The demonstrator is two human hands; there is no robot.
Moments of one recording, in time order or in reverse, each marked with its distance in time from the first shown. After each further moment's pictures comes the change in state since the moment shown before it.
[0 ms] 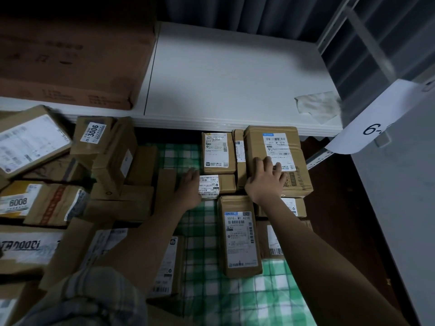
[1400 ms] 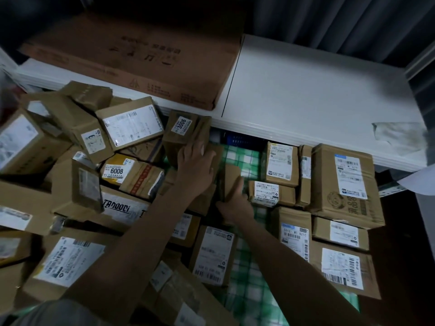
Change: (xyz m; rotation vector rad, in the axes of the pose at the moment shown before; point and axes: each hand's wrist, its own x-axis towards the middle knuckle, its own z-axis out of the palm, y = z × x) left_hand -0.101 -0.058 -0.133 0.309 0.456 -0.044; right_hand -0.074 -0.175 0.080 0.338 -0.378 -0.125
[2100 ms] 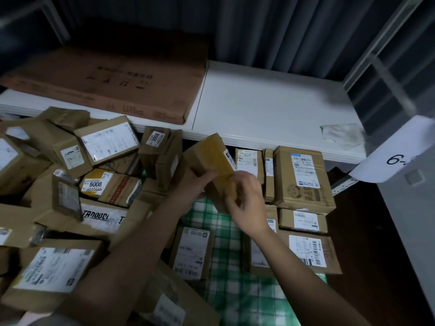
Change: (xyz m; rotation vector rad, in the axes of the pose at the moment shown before) left_hand -0.048 0.076 -0.022 -1.451 -0.226 -0.276; right_hand -0.086 0.044 -0.086 0.246 0.629 -0.809
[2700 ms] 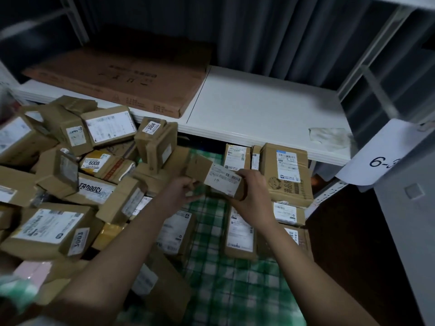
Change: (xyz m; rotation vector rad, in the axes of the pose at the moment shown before) left_hand -0.052 -0.039 0.027 -0.313 0.044 -0.093; right_hand -0.034 0.026 -0.077 -0.186 -0.152 -0.003
